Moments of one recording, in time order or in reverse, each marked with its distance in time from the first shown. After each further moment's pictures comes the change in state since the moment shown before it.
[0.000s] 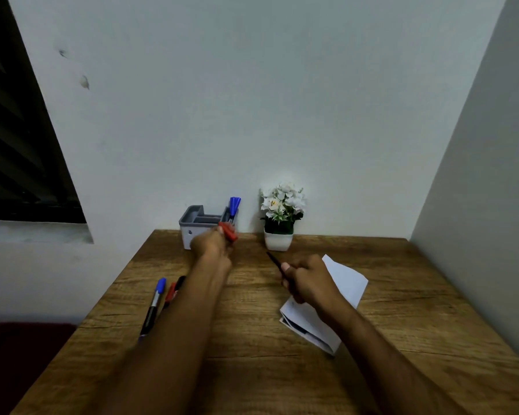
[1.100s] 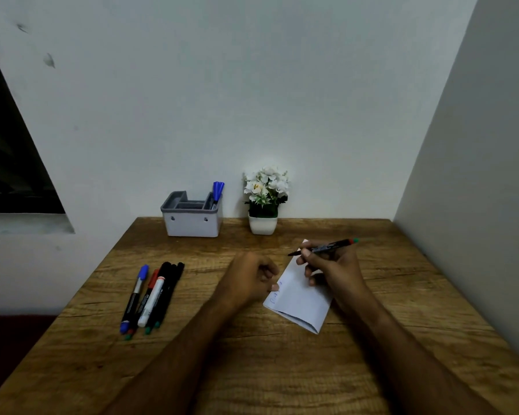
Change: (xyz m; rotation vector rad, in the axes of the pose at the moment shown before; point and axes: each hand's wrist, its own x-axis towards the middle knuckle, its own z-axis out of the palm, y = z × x) left_hand -0.035 -0.087 -0.021 1.370 -0.685 0.738; right_hand -0.014 0.049 -0.062 0.378 0.107 -0.194
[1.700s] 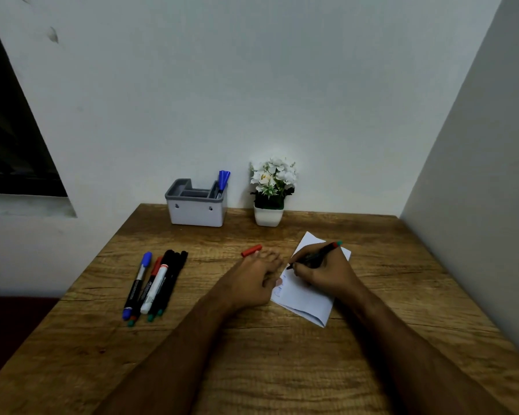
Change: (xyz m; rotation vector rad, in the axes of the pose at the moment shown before) left_hand -0.006 -0.018 0.010 0.213 -0.161 0.142; right_hand 0.009 0.008 0.008 -0.590 -0.211 -0.136
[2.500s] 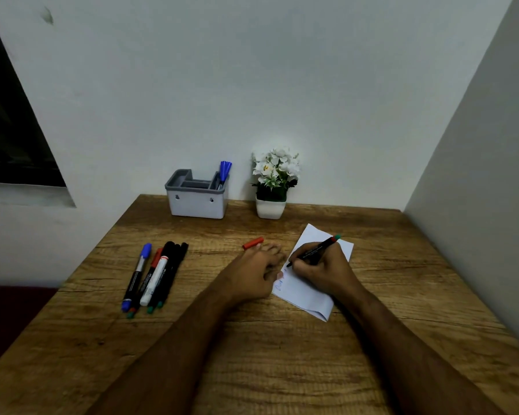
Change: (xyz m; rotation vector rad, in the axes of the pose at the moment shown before) left_hand 0.007 -0.009 0.007 -0.039 -0.060 -0.056; right_hand 0.003 0.016 0.012 -0.049 -0.006 0.014
